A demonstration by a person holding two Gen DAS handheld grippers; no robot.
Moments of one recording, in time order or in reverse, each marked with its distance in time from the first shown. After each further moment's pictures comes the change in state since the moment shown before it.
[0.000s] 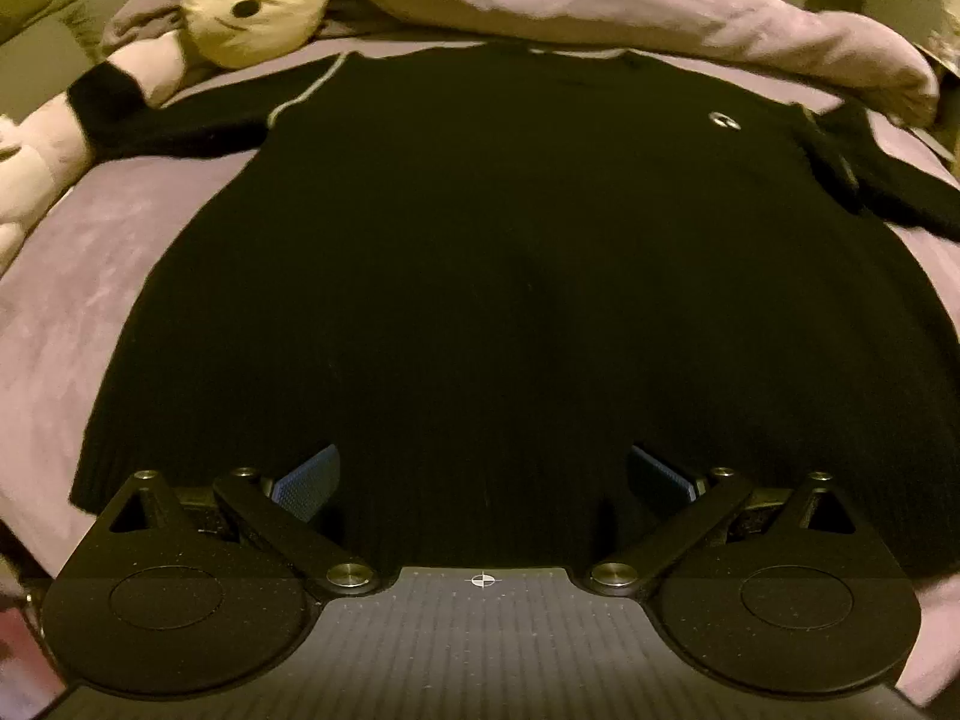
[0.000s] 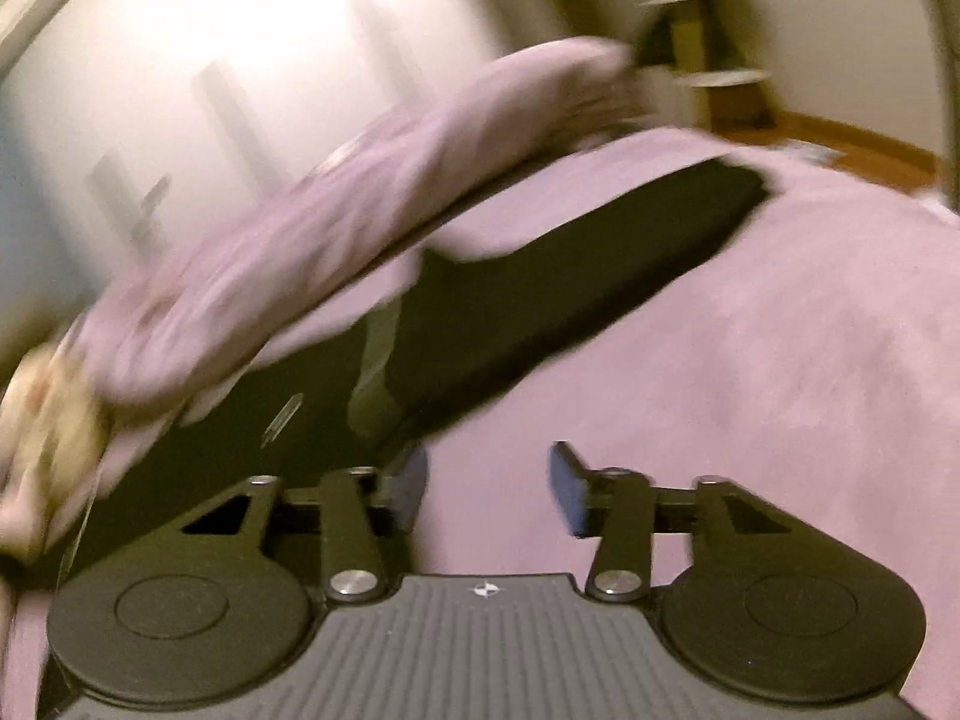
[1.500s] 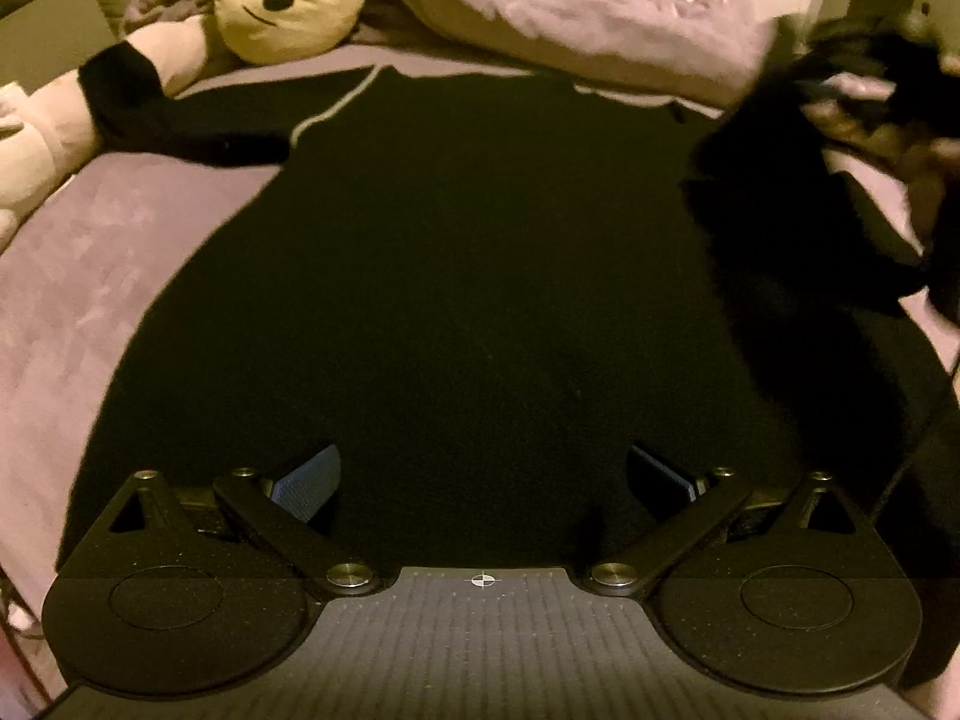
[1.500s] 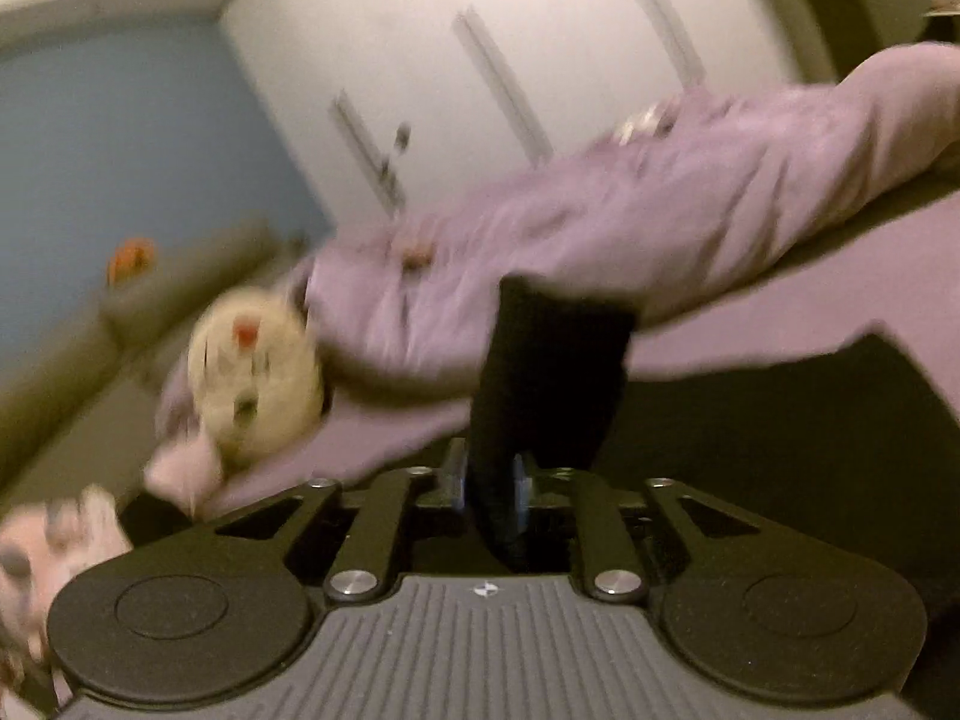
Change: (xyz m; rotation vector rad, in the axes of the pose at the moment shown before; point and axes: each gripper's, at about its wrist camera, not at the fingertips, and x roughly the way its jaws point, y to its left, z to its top) left arm 0.016 0.035 0.036 -0.092 -0.035 -0.043; right arm 0.121 0.276 -0.030 -0.290 0.124 0.499
